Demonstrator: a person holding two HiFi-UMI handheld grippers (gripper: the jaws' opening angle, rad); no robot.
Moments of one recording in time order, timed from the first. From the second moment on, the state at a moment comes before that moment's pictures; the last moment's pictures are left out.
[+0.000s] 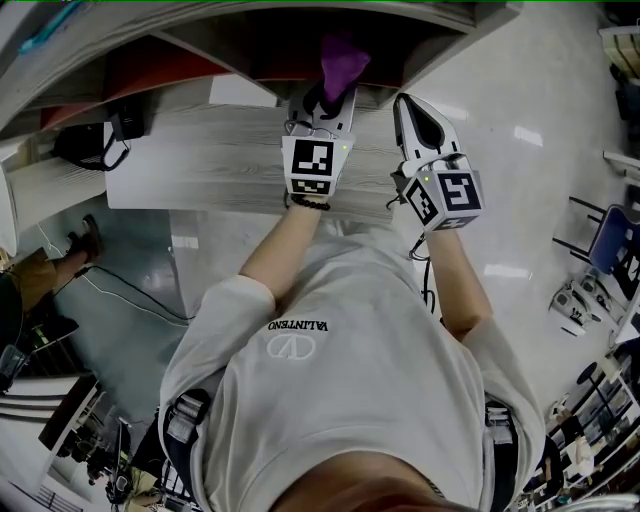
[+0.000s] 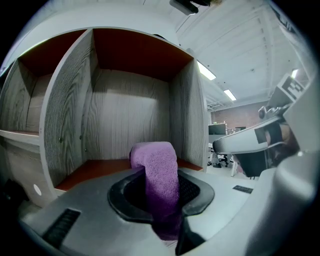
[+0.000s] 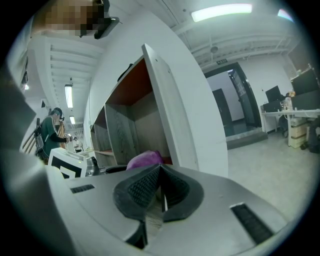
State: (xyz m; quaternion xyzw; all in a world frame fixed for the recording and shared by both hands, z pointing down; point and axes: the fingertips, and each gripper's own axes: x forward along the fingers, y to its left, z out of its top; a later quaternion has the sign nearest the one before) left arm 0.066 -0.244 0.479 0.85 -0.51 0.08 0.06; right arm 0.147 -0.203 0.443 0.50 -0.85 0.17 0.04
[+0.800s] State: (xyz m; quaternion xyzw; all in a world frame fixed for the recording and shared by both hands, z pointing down) left arm 0.111 -0.240 0.479 0.86 -0.50 0.09 0.05; right arm 0.172 -0.196 0.442 0.50 -0.85 0.17 0.03
